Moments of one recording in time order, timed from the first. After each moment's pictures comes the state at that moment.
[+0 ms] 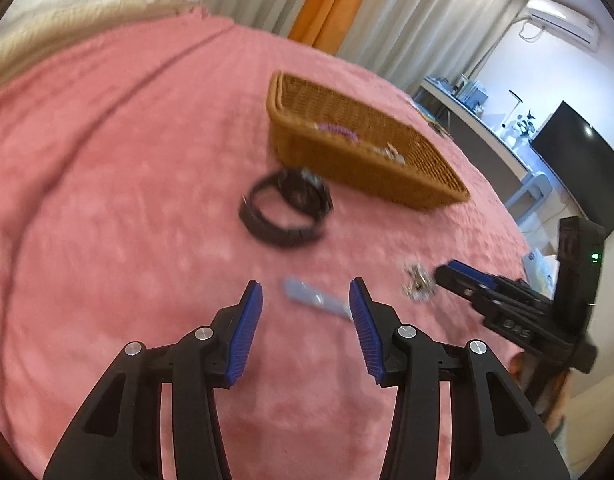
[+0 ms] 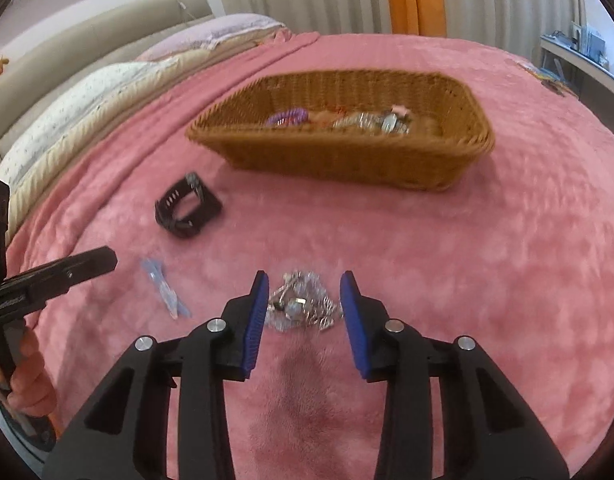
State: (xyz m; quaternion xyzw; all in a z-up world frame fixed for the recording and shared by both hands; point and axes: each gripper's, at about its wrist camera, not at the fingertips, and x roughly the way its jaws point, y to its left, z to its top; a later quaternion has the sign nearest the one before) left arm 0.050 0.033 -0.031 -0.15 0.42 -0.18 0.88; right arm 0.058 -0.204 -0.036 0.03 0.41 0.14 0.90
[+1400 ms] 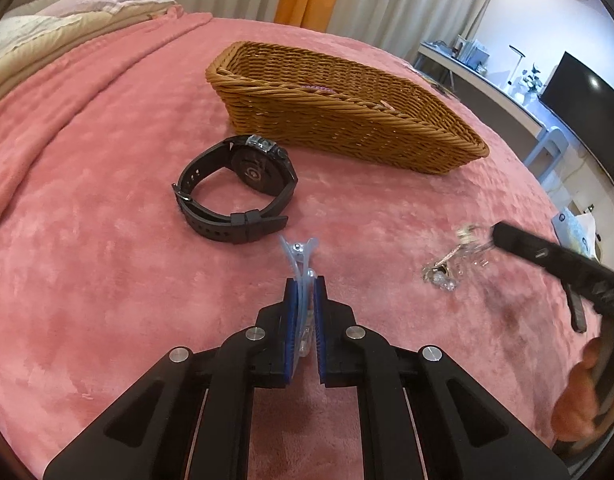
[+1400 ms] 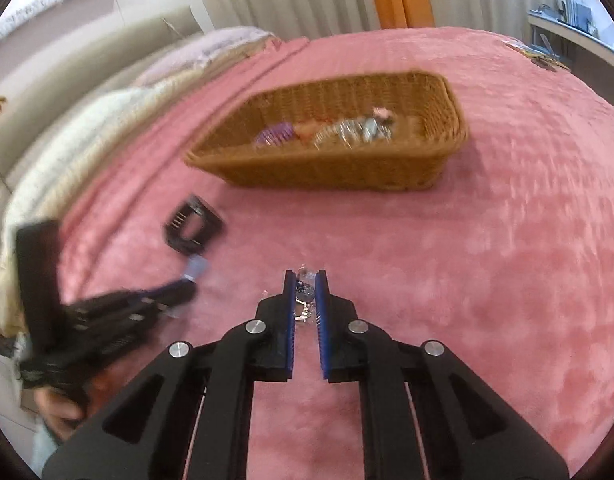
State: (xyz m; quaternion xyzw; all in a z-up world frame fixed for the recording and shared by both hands) left arm 0.074 -0.024 -0.061 -0.06 0.44 -0.17 0.88; right arm 0.047 -0.236 -0.004 0.10 0.39 0.16 0.90
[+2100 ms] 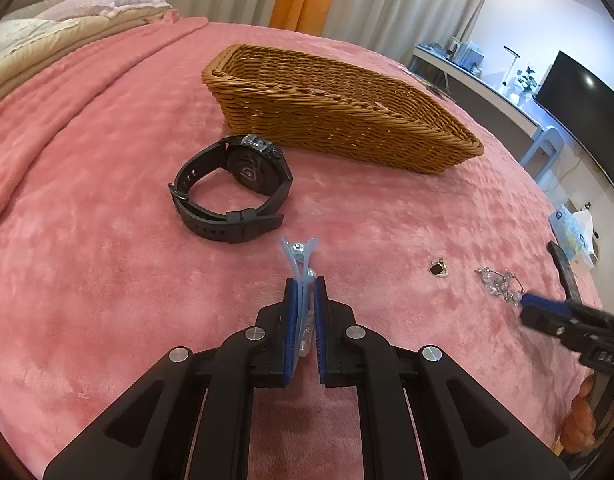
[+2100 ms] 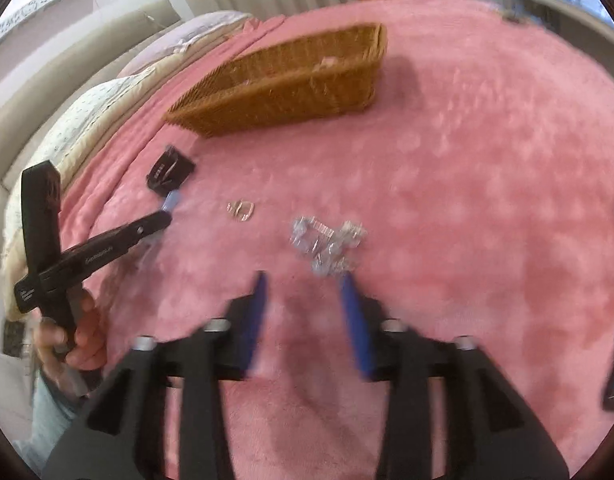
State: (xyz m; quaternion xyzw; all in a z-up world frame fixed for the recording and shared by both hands) left arm 0.069 -0.023 -0.063 -0.06 0.43 -0.18 0.89; right arm 0.001 -0.277 -0.034 0.09 0.43 0.11 0.89
